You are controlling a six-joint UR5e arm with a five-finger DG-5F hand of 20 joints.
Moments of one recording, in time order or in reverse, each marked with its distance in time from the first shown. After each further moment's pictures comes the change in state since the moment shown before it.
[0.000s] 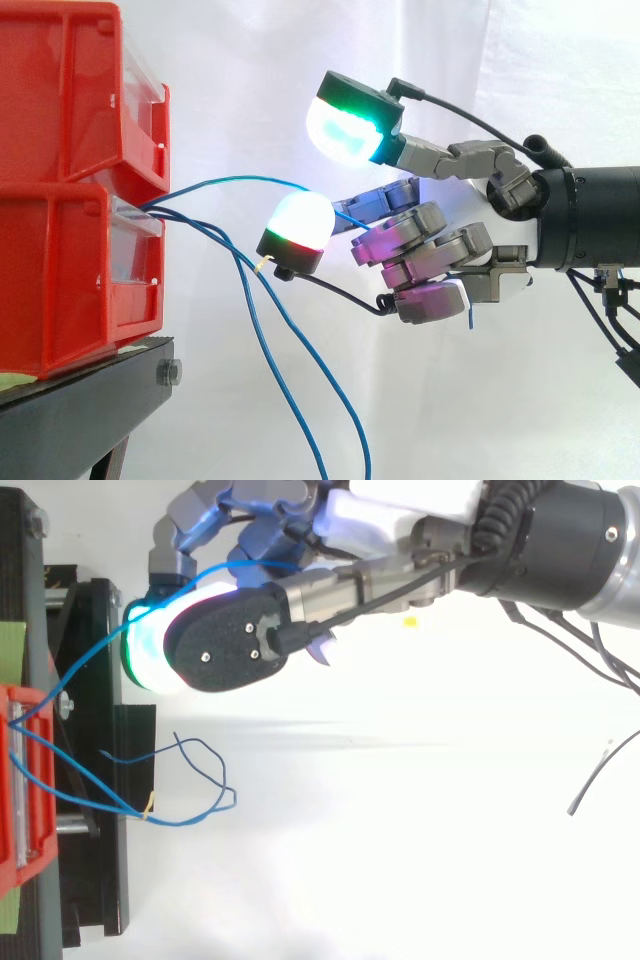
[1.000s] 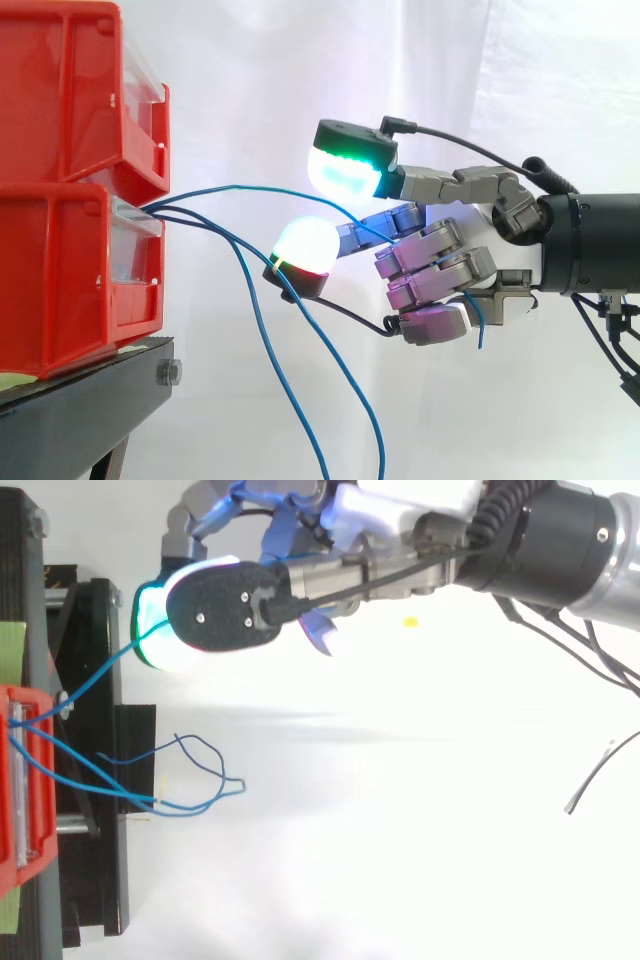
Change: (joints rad) arm -0.011 0.000 -0.052 0.069 0.014 0.018
